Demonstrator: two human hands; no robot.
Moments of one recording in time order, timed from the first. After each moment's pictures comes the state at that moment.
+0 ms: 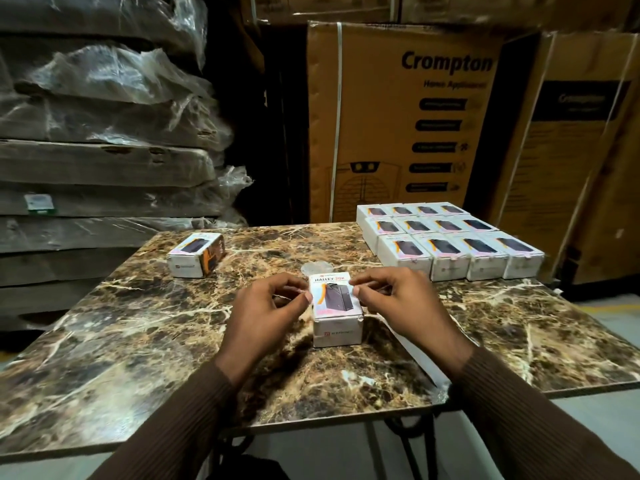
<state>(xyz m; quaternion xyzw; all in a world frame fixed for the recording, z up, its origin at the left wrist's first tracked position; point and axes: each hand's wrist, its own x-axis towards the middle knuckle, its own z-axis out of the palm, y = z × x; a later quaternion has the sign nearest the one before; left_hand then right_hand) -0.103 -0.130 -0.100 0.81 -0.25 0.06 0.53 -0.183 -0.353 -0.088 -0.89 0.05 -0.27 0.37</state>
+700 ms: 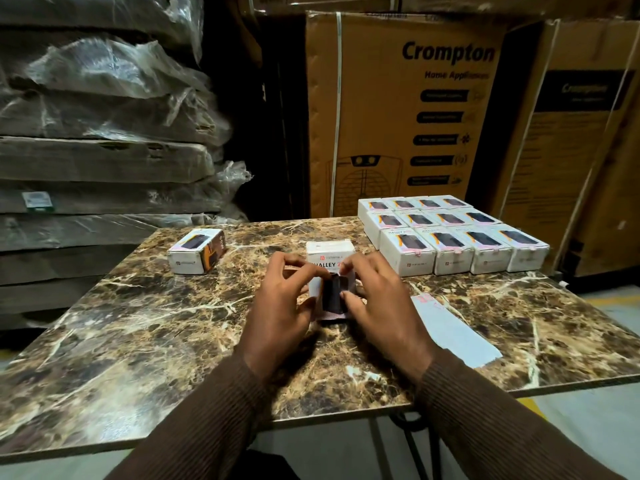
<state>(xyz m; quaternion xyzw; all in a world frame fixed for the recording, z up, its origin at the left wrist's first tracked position) -0.096 -0.145 -0.117 0.82 -0.38 0.23 0.37 -0.172 -0.321 -0.111 -0.90 -0.01 -0.33 0.27</state>
